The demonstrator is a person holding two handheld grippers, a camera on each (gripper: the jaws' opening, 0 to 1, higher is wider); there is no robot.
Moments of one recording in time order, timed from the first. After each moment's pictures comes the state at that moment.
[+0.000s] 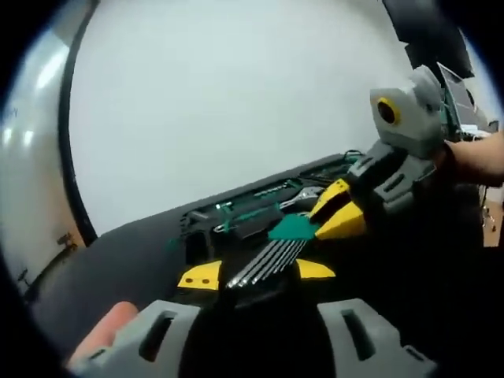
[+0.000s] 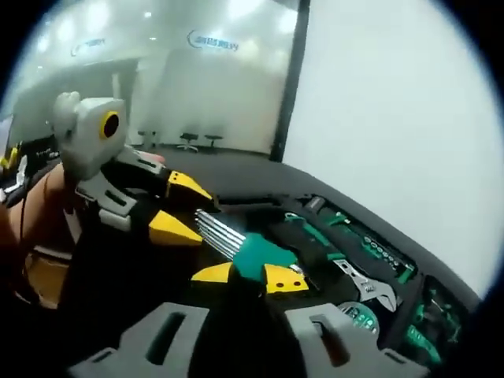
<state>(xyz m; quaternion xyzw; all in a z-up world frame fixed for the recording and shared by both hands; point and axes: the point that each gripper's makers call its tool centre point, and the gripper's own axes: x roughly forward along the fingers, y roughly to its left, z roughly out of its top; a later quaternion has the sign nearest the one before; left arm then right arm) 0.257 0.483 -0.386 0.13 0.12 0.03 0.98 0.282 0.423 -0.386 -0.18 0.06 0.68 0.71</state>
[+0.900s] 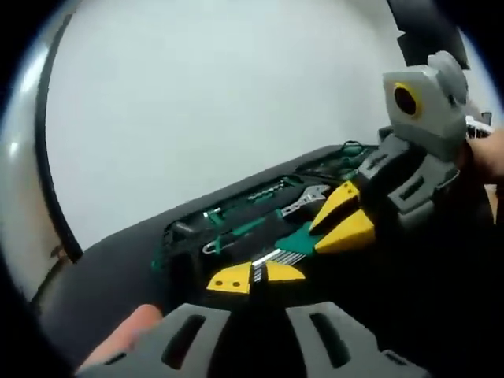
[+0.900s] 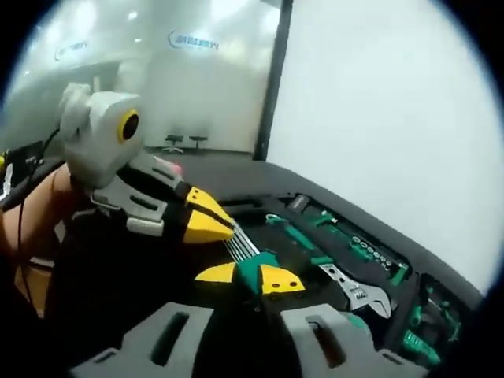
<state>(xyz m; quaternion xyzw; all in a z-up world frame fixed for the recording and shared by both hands) 0.309 0.479 -0.387 0.16 0.16 -0.04 0.97 0.316 0.438 -0.375 -0.15 0.06 0.64 0.76</state>
